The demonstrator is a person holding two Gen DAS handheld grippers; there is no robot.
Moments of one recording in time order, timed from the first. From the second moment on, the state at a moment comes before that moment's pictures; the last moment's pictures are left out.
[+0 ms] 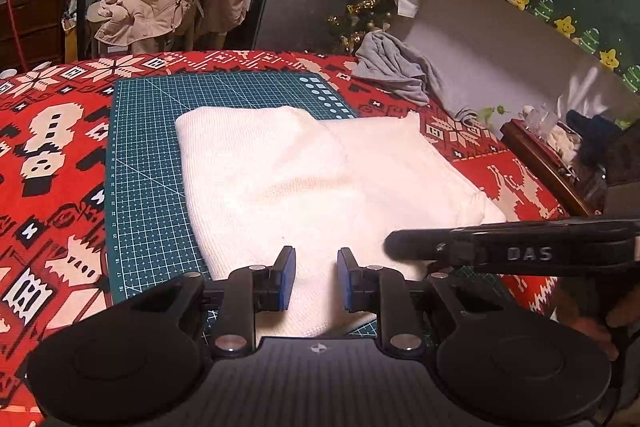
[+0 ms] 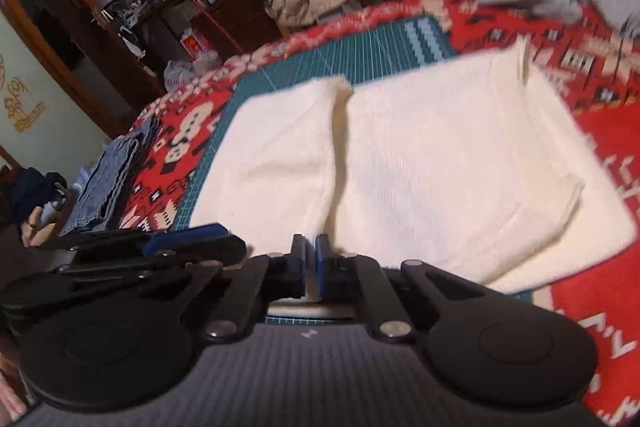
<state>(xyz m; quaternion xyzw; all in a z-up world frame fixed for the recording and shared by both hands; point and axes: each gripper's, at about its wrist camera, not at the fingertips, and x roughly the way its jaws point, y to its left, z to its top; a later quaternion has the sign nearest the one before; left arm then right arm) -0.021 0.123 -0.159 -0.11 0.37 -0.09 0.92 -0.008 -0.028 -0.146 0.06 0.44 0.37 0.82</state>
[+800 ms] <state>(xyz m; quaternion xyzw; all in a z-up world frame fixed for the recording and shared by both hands) -0.048 0.126 -0.169 -0.12 0.37 -0.10 0.91 -0.039 -0.007 -0.150 0.00 0.40 0.40 0.83</state>
